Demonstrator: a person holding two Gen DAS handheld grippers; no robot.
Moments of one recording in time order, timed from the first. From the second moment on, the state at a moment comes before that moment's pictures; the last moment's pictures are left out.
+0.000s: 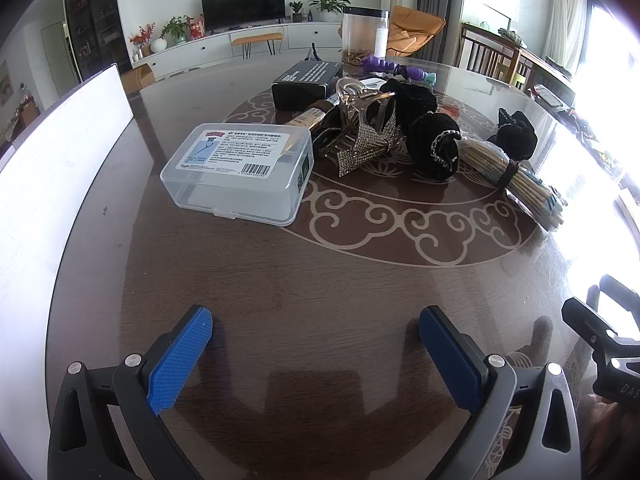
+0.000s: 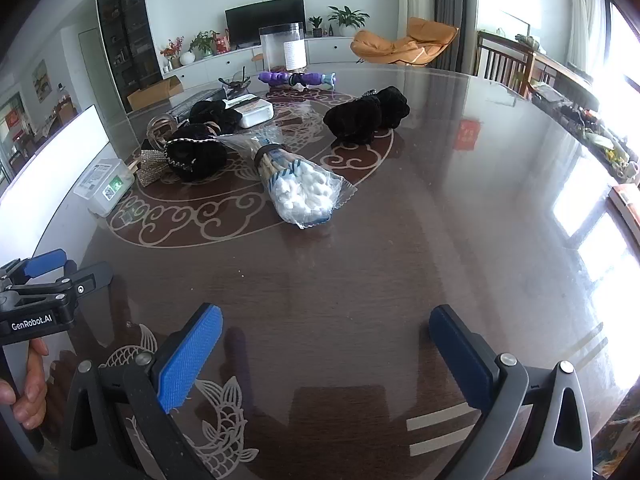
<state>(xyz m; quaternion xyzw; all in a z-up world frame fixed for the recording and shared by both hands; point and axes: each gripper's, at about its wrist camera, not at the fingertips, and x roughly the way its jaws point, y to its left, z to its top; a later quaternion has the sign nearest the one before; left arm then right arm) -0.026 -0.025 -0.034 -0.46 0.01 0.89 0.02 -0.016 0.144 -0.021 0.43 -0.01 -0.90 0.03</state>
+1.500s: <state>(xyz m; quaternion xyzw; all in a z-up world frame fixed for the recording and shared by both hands) -0.147 -0.075 -0.007 -0.51 -0.05 0.85 -0.12 -0.019 0.141 -0.025 0.43 0.01 -0.90 0.01</state>
